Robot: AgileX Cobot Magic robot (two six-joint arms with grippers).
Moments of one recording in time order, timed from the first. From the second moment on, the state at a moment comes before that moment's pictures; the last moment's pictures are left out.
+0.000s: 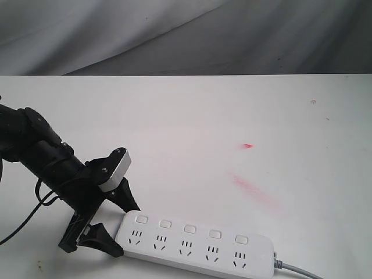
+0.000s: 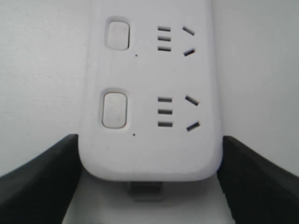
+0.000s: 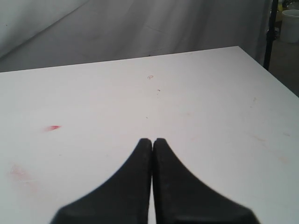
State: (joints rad) left arm -0.10 2.04 -0.95 -0.86 0.97 2.12; right arm -0.13 0.01 0.00 0.10 0.34 -0.03
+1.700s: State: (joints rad) left arm -0.11 1.32 -0.93 -0.39 0.79 1.61; right arm -0.13 0.01 0.00 0.10 0.34 -0.03
